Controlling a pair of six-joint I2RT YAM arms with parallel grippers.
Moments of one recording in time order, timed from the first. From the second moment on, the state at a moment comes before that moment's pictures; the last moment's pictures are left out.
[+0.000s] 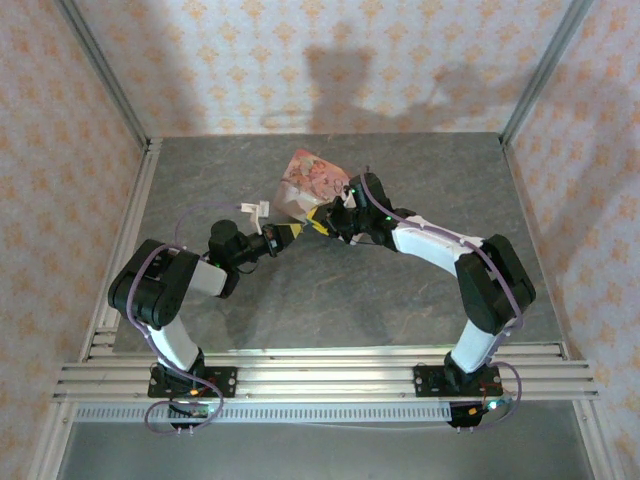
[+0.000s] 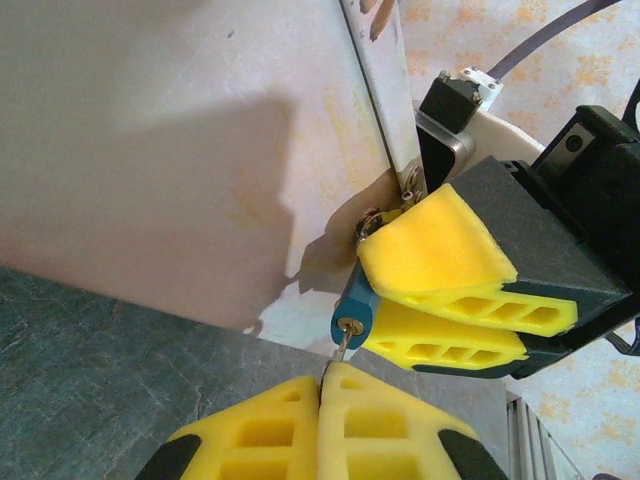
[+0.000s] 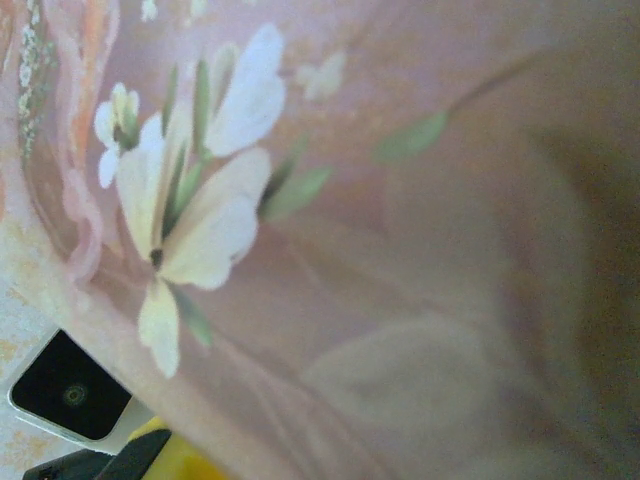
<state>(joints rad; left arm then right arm) -0.26 1.72 0.47 1.15 0.70 -0.72 0.58 1.71 1.11 -0.02 -0.51 1.24</state>
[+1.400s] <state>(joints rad) -0.31 1.69 0.45 1.11 0.60 -0.64 0.57 1.71 1.11 -0.03 -0.53 1.25</state>
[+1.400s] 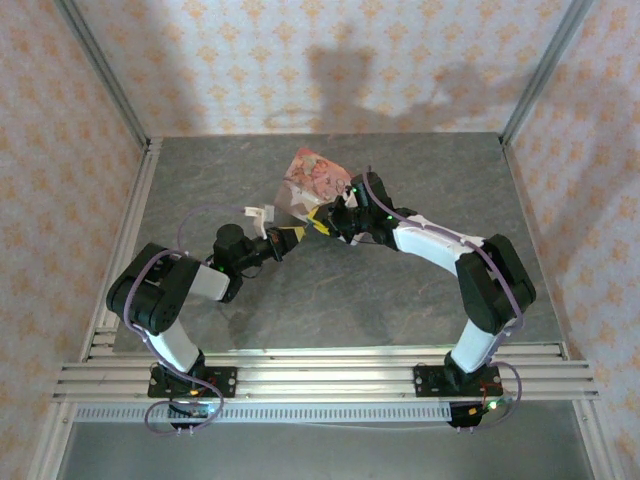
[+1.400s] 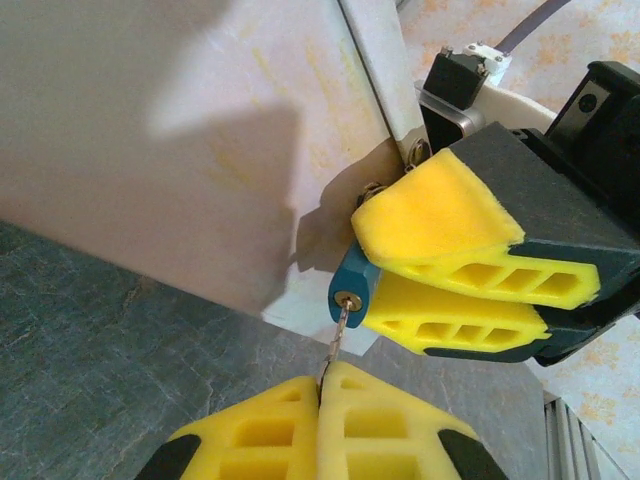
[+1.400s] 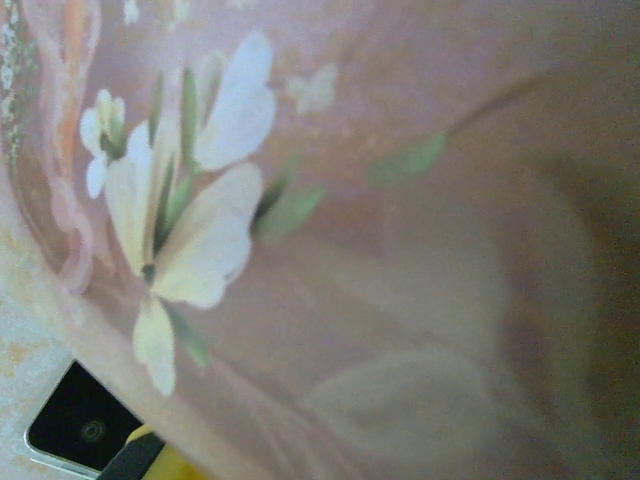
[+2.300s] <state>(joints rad) -0.32 1.69 0.45 1.09 0.64 -0.73 0.57 1.71 1.19 -0.23 -0.55 1.10</state>
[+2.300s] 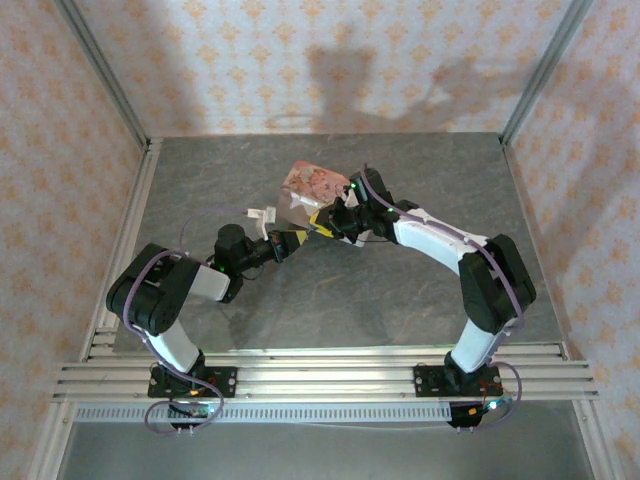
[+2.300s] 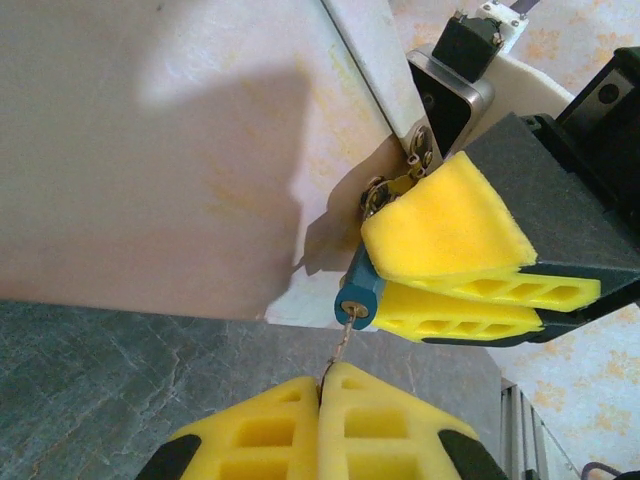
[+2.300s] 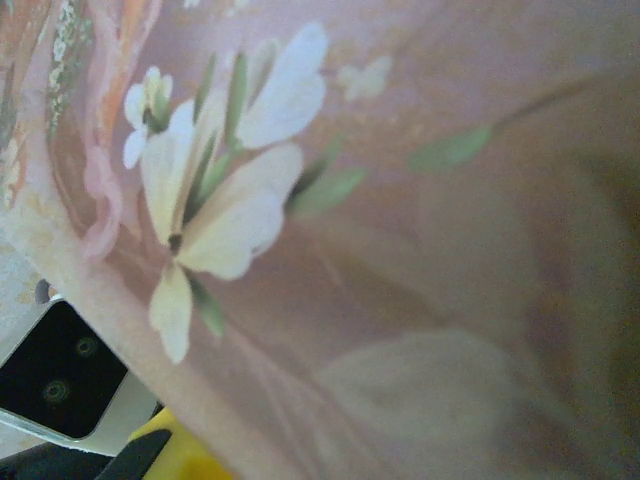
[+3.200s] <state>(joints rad) -0.32 1.63 0.46 0.98 0.64 -0.67 0.56 1.71 1.19 -0.24 -0.60 1.10</state>
